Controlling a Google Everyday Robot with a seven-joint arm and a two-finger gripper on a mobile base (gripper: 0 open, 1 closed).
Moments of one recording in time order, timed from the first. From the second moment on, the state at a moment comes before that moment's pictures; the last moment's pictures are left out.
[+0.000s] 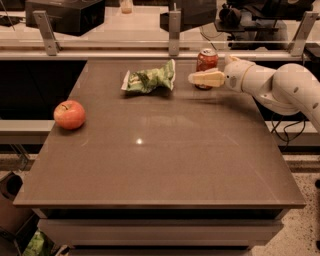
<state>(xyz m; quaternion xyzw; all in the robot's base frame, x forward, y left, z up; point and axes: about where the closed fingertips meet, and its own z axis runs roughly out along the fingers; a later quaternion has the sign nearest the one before) 0.774 -0.170 0.884 -0.27 0.70 0.22 0.62</state>
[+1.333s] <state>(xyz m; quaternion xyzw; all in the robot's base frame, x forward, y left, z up) 0.775 -0.157 0.882 -0.27 0.70 0.23 0.62</state>
